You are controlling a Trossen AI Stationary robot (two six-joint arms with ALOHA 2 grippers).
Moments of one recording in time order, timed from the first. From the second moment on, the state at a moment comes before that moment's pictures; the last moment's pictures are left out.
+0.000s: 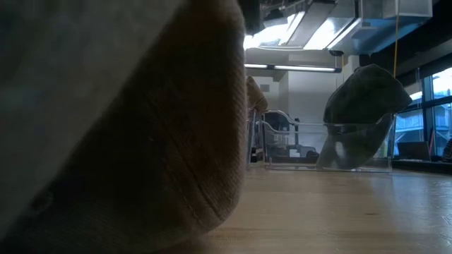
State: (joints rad) left arm -0.19 1.31 1.44 -0.55 -0.39 -0.19; right arm 0.18 1.28 1.05 0.18 0.18 0.34
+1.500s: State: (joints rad) left arm -0.19 1.29 1.44 -0.47 -0.43 -0.11; right arm 0.19 1.29 1.05 0.23 0.08 0.48
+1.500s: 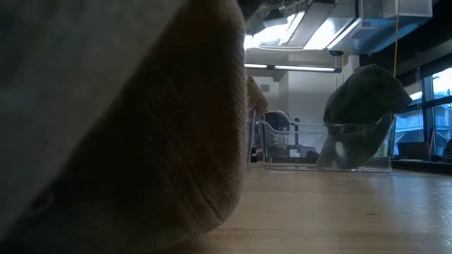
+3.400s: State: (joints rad) left arm -0.20 1.03 1.27 -0.93 -0.85 -0.50; right arm -0.06 0.96 1.05 -0.57 0.22 0.44
